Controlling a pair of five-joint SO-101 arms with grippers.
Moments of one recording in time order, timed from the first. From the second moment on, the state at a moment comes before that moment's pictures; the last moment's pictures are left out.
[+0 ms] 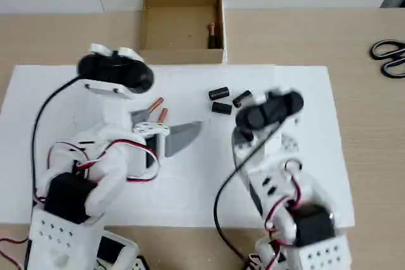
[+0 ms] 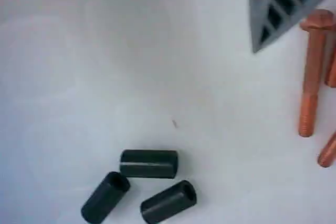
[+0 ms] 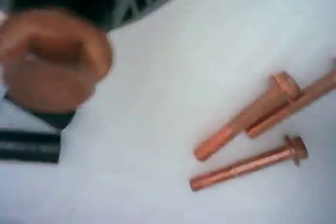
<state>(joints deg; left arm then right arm) 14.9 -53.1 28.0 78.2 14.7 -19.6 -69.1 49.8 59.6 -1.2</state>
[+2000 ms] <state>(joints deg) -0.6 -53.1 64.3 56.6 14.0 -19.3 71.2 -91.2 41.3 1.5</state>
